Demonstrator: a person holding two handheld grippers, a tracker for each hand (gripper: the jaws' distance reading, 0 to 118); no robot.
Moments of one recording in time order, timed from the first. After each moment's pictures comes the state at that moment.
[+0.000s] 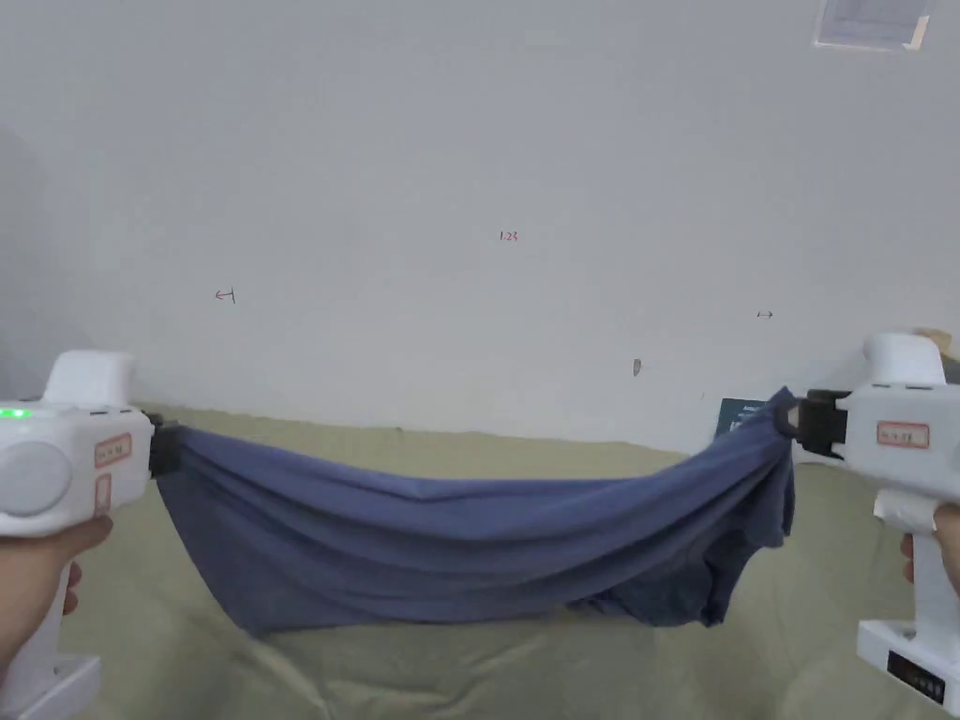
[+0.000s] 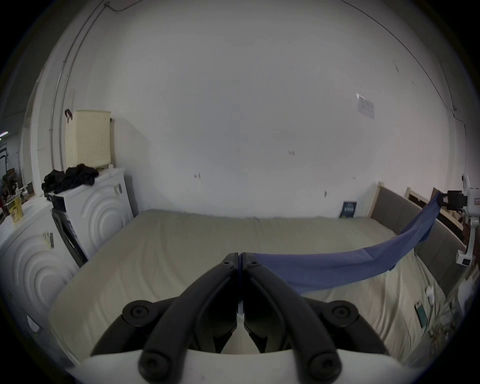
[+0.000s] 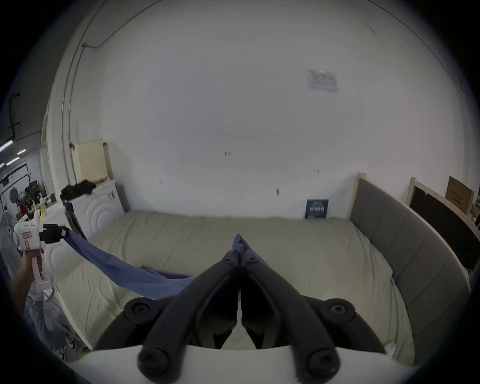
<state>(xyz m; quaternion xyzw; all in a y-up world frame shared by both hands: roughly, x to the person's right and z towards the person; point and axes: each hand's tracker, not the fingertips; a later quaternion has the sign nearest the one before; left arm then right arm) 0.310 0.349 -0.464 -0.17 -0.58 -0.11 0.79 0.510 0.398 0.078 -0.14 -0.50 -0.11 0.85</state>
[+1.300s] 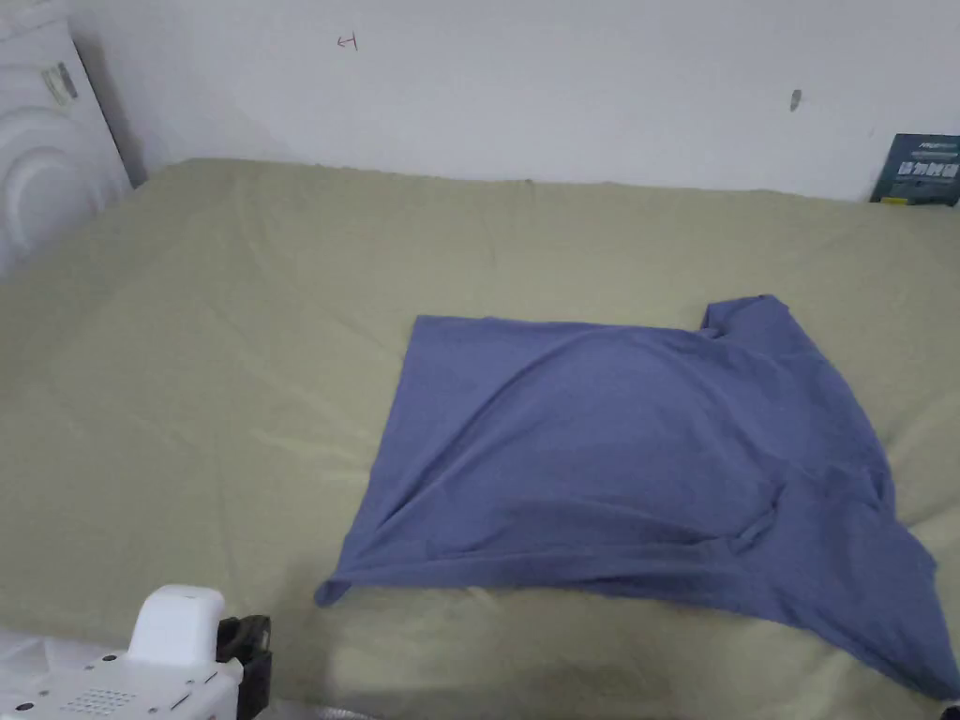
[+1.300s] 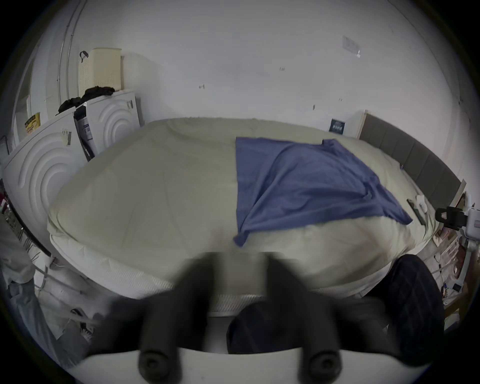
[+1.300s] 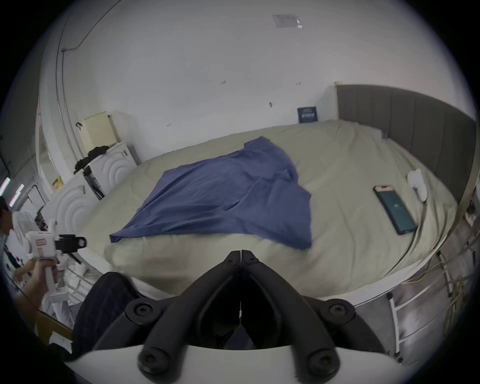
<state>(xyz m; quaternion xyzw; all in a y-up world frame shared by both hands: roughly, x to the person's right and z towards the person) 0.032 0.115 -0.388 -0.31 -0.53 -0.19 0.76 0.183 0.125 0.145 -0.19 -0.47 -0.25 0.82</state>
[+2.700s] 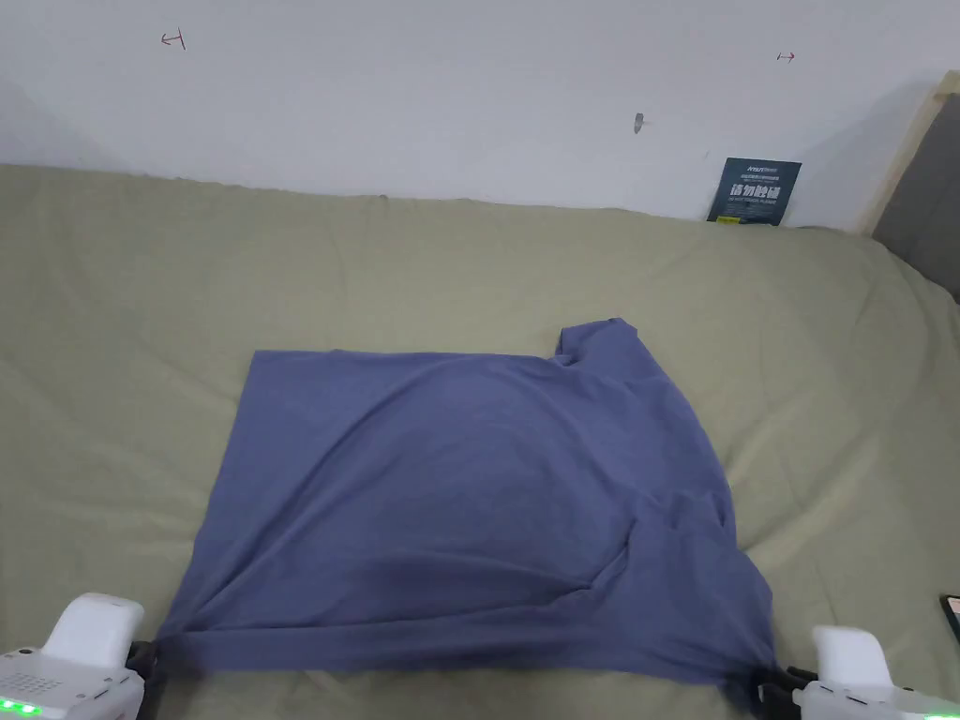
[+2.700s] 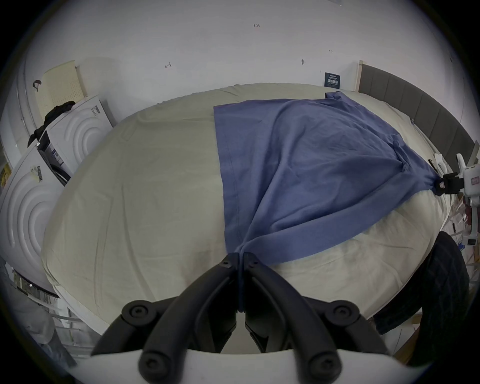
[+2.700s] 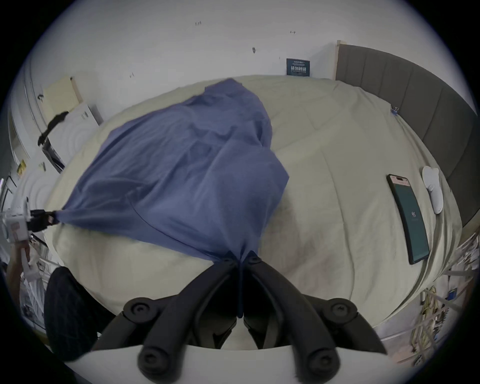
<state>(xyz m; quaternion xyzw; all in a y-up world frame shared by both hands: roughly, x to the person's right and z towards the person) 0.164 0.091 -0.392 -0.30 -0.55 -0.33 0.71 0.341 0.060 0.147 -0.34 -0.49 -0.30 0.75</state>
